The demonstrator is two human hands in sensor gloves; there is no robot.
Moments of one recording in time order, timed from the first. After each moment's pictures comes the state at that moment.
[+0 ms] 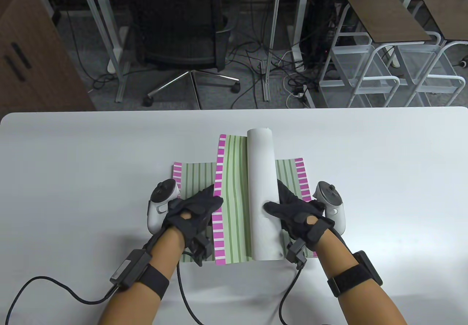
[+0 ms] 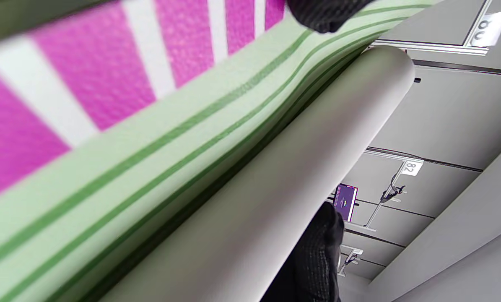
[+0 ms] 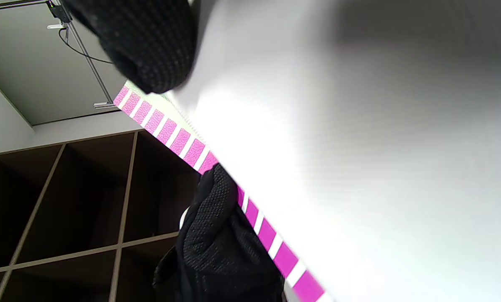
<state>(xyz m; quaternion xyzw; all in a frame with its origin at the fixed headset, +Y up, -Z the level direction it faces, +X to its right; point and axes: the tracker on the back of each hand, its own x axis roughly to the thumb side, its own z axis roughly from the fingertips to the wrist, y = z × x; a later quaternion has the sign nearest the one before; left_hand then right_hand) -0.151 -0.725 -0.346 -0.28 -0.08 0.70 0.65 0.156 -0.733 -0.341 0.10 0.28 0.61 0.74</state>
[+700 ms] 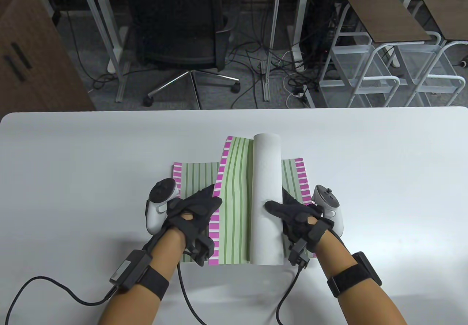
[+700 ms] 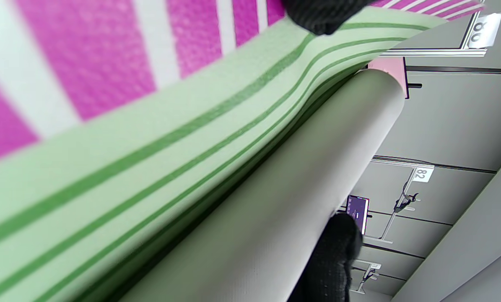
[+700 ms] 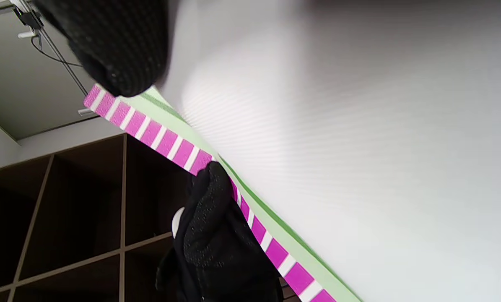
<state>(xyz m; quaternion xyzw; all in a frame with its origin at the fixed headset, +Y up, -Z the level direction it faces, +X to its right) -0.153 -0.717 -0.342 -0.25 -0.06 0.68 0.68 0.156 -0.747 -0.339 0.07 0.31 0.58 0.75</state>
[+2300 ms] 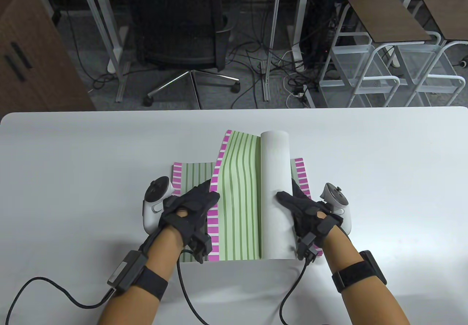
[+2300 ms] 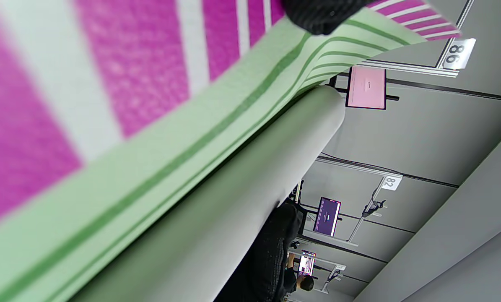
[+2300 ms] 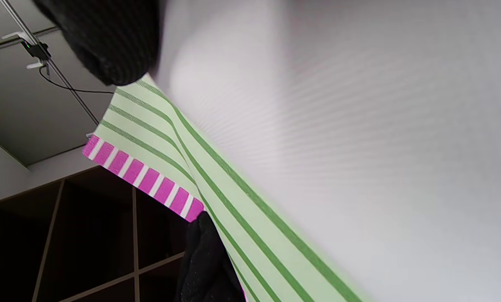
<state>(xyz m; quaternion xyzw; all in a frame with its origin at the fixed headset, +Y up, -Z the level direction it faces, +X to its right) -0.157 -0.702 -0.340 -0.24 -0.07 0.72 0.64 0.178 -0.751 -0.348 0.05 0.30 0.55 0.78</state>
